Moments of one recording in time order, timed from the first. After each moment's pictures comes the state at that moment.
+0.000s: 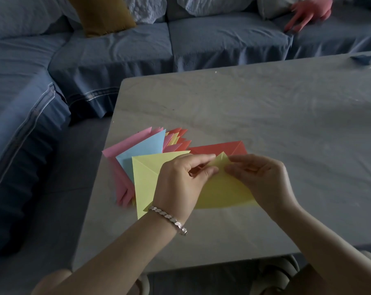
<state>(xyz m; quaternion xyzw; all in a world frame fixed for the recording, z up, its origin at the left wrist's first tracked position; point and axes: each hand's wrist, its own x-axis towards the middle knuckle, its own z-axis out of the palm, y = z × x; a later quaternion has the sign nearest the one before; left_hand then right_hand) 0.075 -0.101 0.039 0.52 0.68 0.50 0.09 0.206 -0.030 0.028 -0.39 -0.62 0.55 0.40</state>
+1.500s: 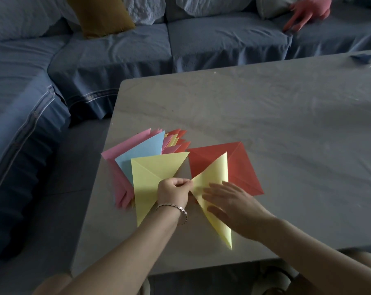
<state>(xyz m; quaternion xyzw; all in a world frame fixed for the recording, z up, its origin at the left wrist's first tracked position) 0.058 -0.082 -0.044 0.18 0.80 0.47 0.32 0.206 -0.029 -0.040 -0.22 -0.96 0.18 -0.02</state>
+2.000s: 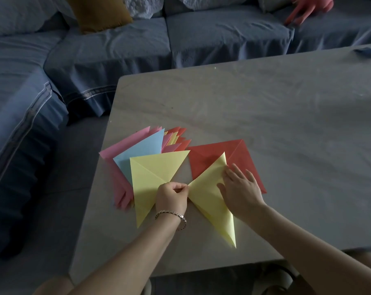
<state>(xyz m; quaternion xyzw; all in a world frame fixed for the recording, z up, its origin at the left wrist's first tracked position) 0.052 -0.086 -0.065 0.22 0.84 0.42 0.28 0.189 0.000 -0.069 -0.42 -0.90 0.08 -0.05</state>
